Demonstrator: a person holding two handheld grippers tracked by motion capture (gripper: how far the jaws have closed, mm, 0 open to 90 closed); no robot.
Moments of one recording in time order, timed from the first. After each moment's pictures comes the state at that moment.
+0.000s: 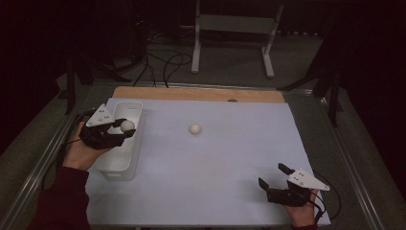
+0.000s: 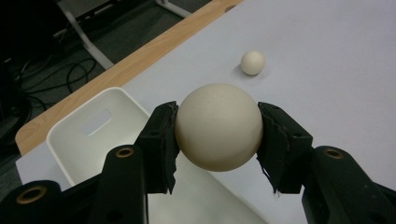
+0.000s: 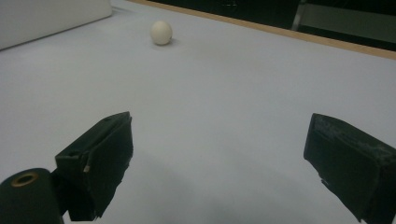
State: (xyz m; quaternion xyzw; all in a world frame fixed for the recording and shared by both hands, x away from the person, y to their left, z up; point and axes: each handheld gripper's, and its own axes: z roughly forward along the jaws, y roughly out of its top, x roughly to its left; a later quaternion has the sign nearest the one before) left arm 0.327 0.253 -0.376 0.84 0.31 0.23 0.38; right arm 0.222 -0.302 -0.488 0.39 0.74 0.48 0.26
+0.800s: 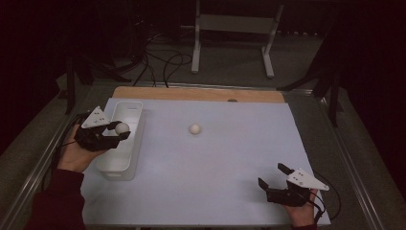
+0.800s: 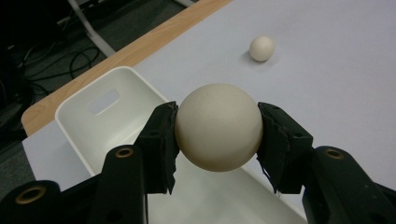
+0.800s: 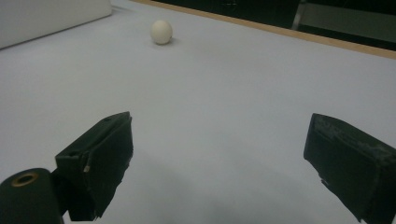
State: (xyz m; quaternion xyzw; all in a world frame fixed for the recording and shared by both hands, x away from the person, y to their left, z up) left arm 0.326 0.266 -0.383 0.84 0.33 0.22 0.37; right arm 0.223 -0.302 -0.488 0.39 0.74 0.48 0.26
